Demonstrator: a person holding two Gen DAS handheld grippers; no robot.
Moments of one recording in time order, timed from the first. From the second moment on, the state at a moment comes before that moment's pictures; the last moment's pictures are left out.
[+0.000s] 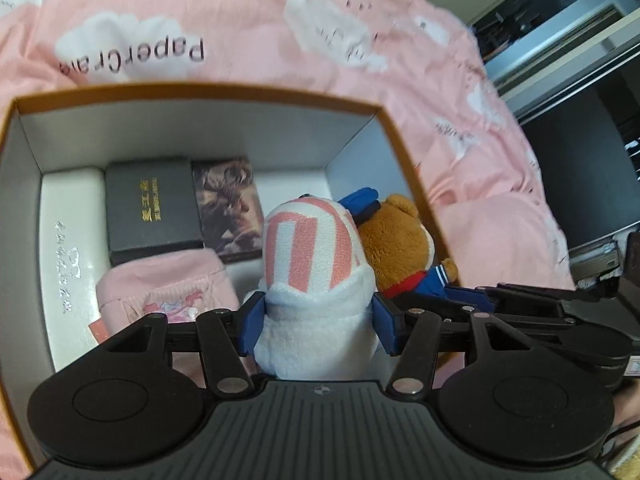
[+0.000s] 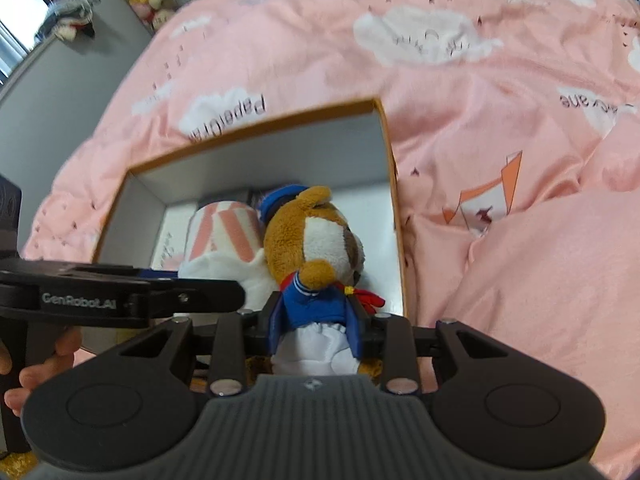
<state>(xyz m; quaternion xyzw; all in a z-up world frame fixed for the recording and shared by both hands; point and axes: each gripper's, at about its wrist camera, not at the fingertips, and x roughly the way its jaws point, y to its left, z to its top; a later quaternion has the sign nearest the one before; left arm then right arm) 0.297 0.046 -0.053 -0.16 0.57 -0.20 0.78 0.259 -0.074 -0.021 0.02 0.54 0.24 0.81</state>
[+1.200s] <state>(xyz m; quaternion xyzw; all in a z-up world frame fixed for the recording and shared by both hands) 0.292 0.025 -0.066 -0.08 0.58 -0.20 0.79 0.270 -0.034 -0.042 -0.22 0.54 0.31 0.75</state>
